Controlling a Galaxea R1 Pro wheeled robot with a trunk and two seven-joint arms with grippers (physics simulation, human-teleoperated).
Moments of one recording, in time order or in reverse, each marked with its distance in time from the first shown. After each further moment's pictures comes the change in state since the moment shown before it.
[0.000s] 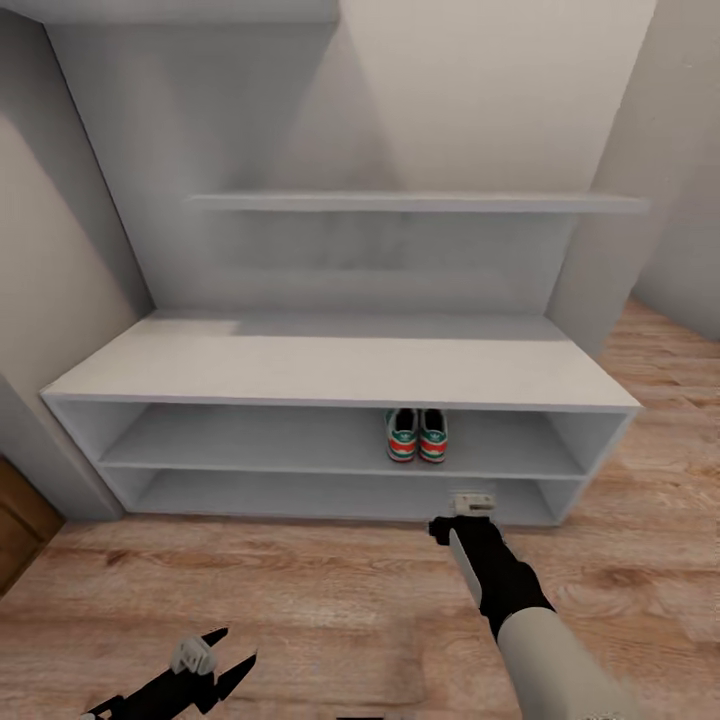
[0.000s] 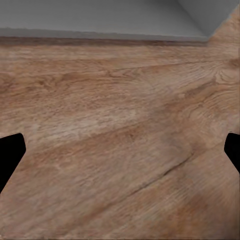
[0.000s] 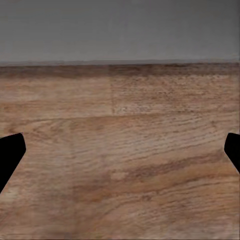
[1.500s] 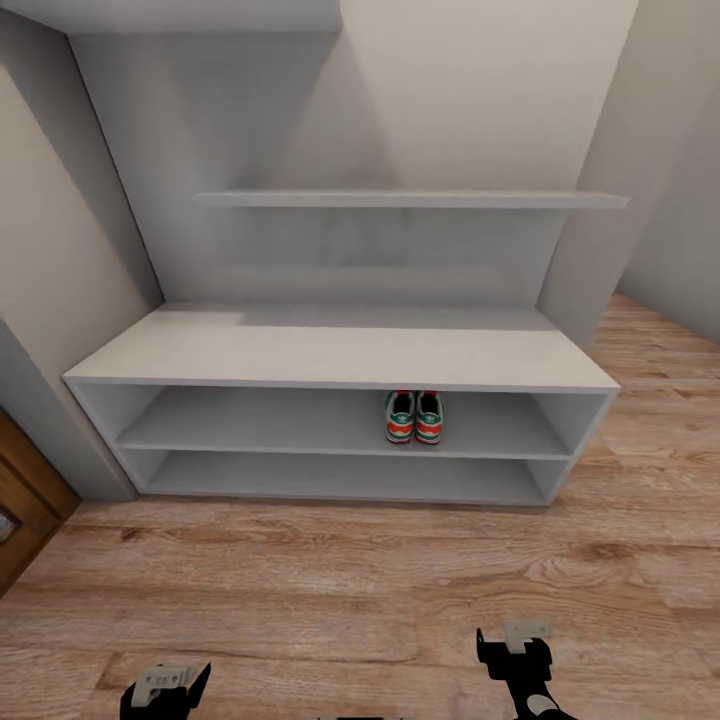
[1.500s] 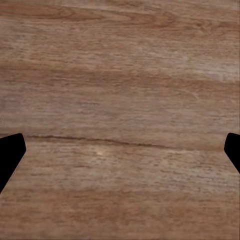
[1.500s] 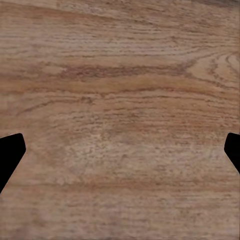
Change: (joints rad) left arm 0.050 -0.006 0.010 0.120 0.009 -0.113 0.647; right arm 0.131 -0.168 0.006 0.701 0.085 -0.993 0.008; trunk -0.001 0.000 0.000
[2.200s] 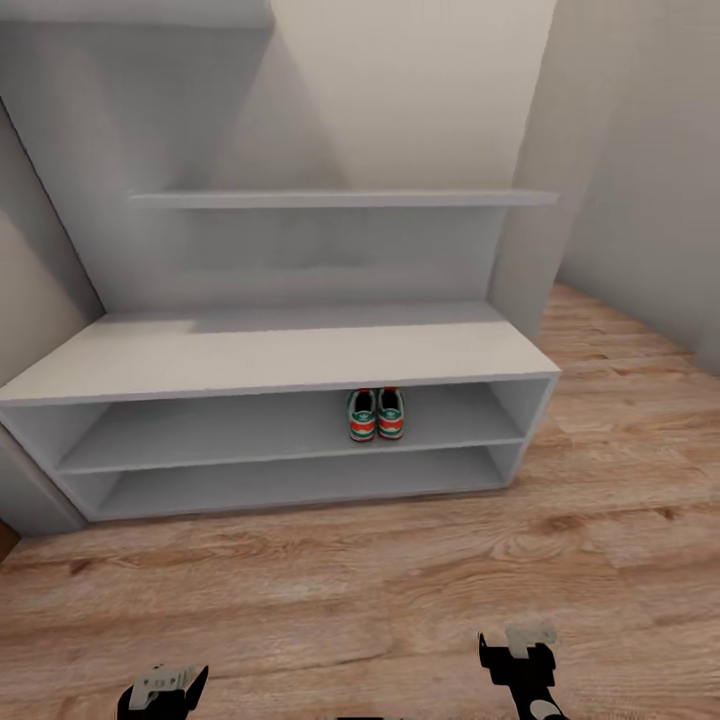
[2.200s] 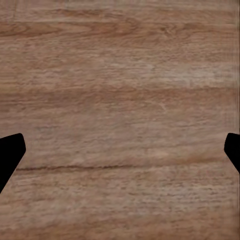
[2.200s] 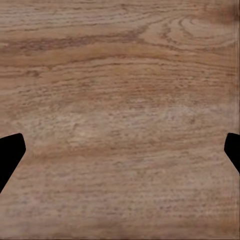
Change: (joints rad) left arm 0.006 0.000 0.002 0.000 0.004 -0.006 0.010; right arm 0.010 -0.004 -0.003 0.000 -0.005 0.001 -0.002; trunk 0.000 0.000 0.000
